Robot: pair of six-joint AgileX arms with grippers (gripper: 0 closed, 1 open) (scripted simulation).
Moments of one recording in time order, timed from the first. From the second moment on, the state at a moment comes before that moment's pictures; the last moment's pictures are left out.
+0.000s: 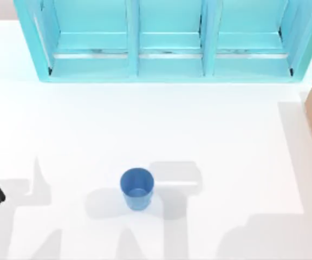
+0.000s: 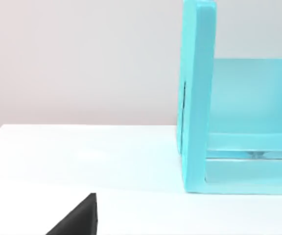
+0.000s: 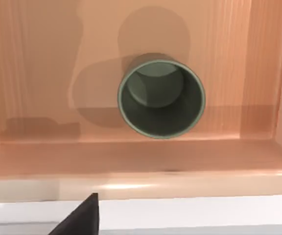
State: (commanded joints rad) left arm 0.00 0.00 0.00 0.00 0.00 0.00; right arm -0.52 1.41 1.39 -1.46 0.00 -0.51
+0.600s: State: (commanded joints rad) left arm 0.00 0.00 0.00 0.00 0.00 0.00; right arm -0.29 1.56 1.54 -1.47 0.01 -0.29
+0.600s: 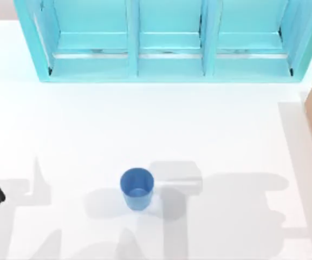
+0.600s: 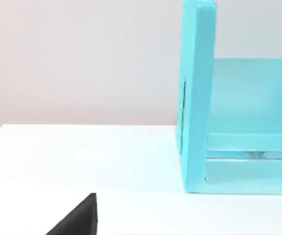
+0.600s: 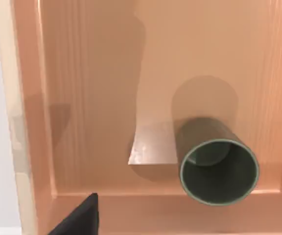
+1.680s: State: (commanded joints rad) left arm 0.00 0.00 0.00 0.00 0.00 0.00; right arm 0.87 2.23 2.09 -1.43 0.00 0.89
